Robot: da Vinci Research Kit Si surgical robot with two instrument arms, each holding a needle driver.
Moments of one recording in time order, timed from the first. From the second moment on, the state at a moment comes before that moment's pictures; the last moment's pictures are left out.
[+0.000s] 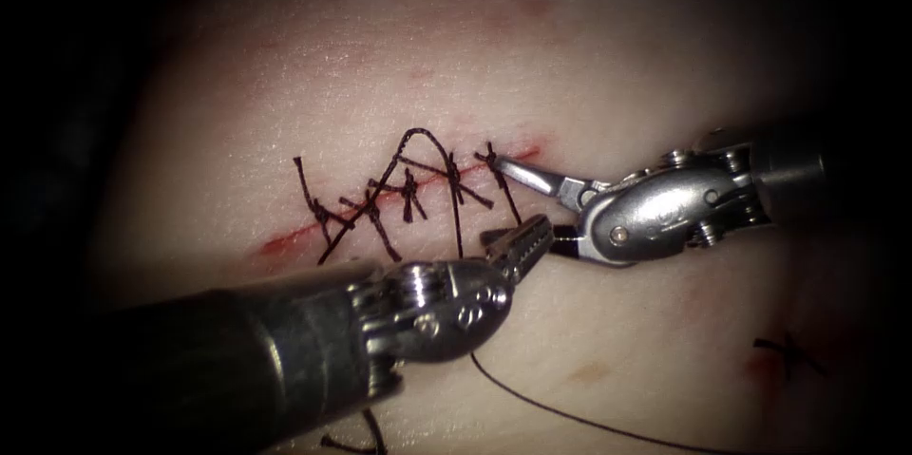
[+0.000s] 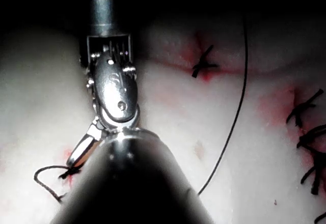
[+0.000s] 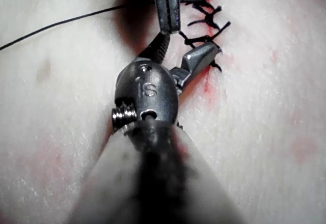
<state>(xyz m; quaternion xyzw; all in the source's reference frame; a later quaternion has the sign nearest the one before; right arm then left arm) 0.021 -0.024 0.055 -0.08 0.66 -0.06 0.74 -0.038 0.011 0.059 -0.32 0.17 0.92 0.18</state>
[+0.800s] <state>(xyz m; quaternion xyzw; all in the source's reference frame) 0.025 -0.023 0.056 -0.09 0.69 -0.08 0.72 -0.038 0.010 0.060 -0.32 0.17 0.92 0.18</state>
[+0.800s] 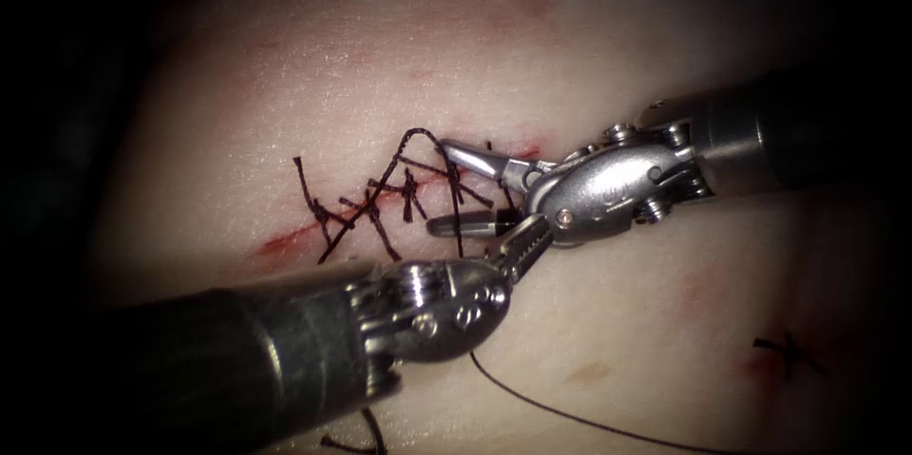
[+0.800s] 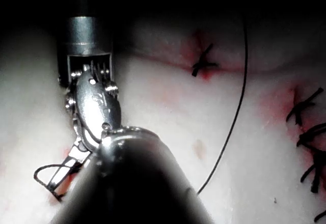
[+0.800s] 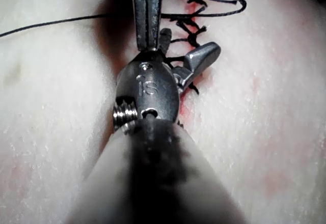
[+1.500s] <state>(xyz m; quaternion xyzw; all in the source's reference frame) 0.025 -0.023 0.056 -0.09 0.67 -0.08 0.73 -0.038 0.010 0.059 -0.33 0.17 0.92 0.17</state>
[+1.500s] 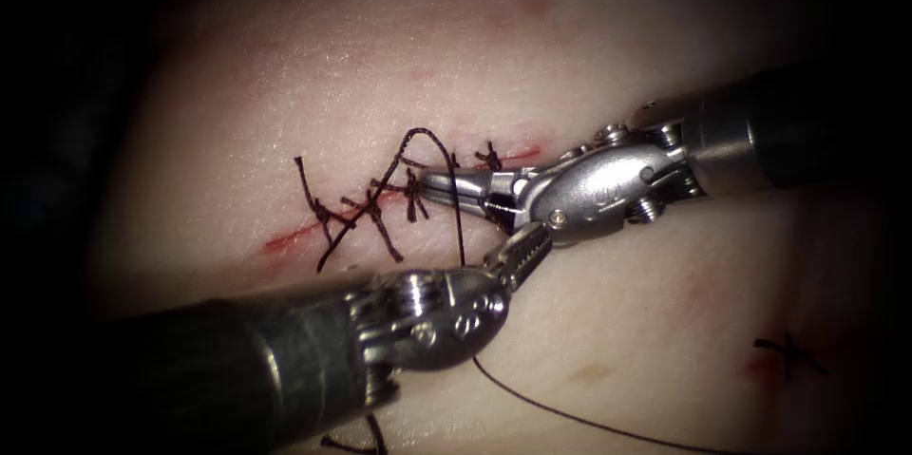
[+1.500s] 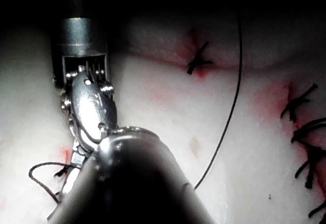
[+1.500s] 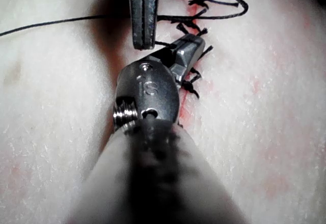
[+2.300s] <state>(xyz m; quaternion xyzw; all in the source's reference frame) 0.014 -0.023 0.055 -0.11 0.65 0.00 0.75 -0.033 -0.001 0.050 -0.53 0.08 0.83 0.16</state>
